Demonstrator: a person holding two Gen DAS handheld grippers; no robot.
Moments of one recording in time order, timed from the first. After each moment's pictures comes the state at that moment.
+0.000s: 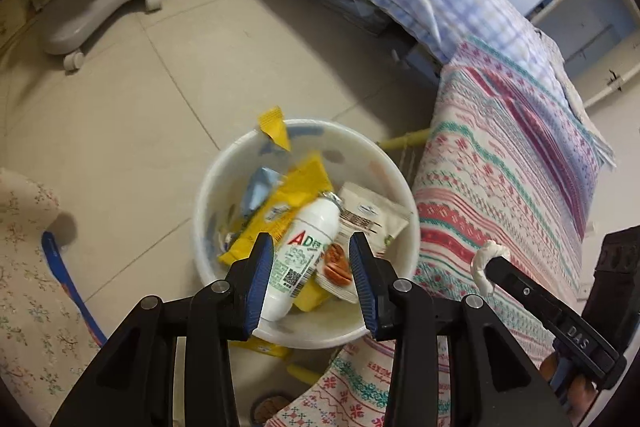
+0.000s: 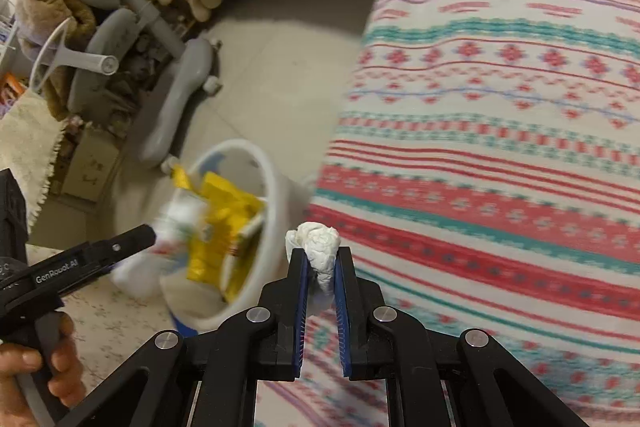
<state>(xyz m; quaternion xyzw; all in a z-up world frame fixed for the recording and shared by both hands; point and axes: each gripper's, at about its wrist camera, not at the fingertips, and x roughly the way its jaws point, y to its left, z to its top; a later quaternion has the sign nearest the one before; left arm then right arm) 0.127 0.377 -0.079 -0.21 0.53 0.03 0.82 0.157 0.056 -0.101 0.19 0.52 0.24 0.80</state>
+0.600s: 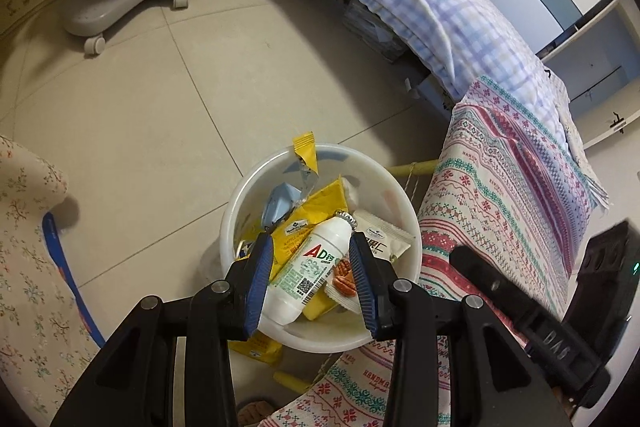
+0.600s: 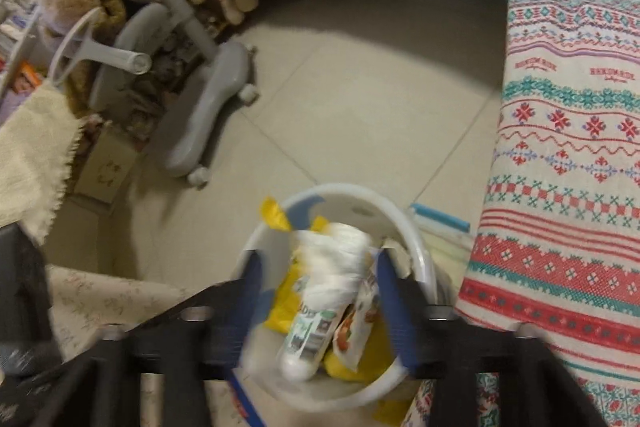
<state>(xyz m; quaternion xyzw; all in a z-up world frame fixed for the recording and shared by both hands) 0.118 0.399 -0.070 -0.25 0.51 0.05 0.82 0.185 0.160 -0.074 0.17 0.50 0.26 0.81</state>
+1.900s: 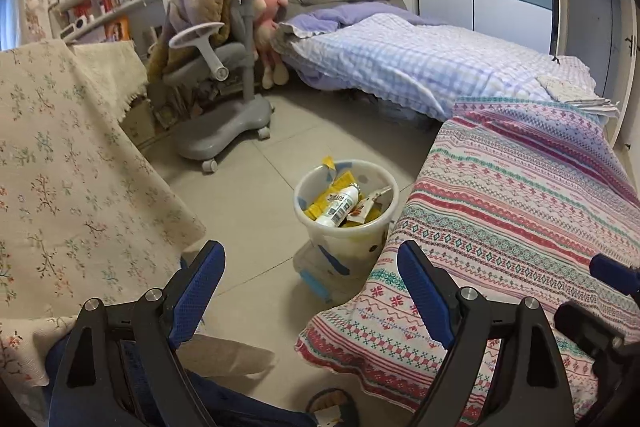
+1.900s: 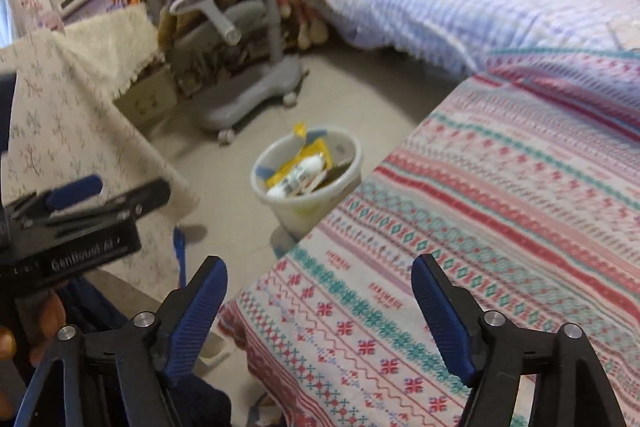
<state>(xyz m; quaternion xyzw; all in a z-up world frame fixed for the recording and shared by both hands) -0.132 0.213 0.038 -0.02 0.34 0.22 0.91 -0.072 -0.015 0.005 0.00 0.35 0.34 0.87</state>
